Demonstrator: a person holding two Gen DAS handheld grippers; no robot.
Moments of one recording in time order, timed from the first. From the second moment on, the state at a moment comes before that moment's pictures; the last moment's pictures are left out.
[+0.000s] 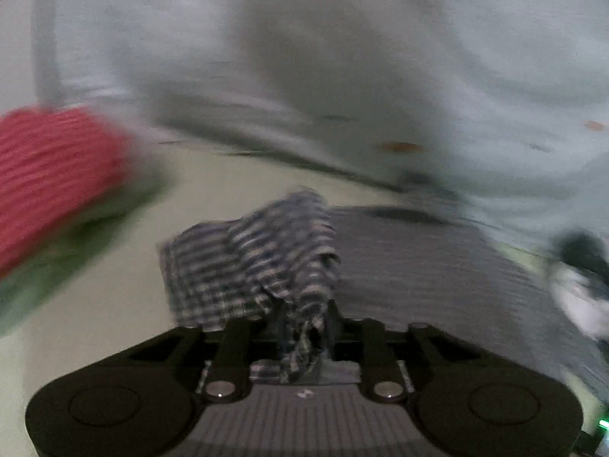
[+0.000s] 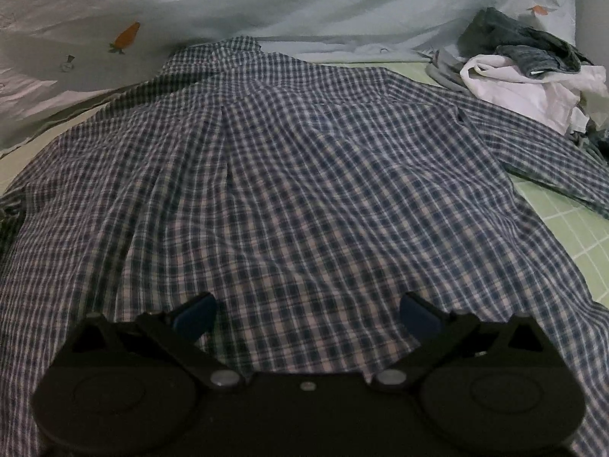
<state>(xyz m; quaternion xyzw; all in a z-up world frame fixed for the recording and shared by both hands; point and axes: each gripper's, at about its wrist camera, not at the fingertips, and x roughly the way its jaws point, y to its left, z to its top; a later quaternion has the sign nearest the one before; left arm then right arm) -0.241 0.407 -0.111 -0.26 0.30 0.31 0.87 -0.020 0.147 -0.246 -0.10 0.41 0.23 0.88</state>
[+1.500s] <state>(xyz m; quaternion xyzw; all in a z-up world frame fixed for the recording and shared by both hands) -0.256 0.414 -0.172 -0.26 0.48 0.44 0.71 -0.020 0.208 -0.172 -0.05 0.34 0.27 0.90</state>
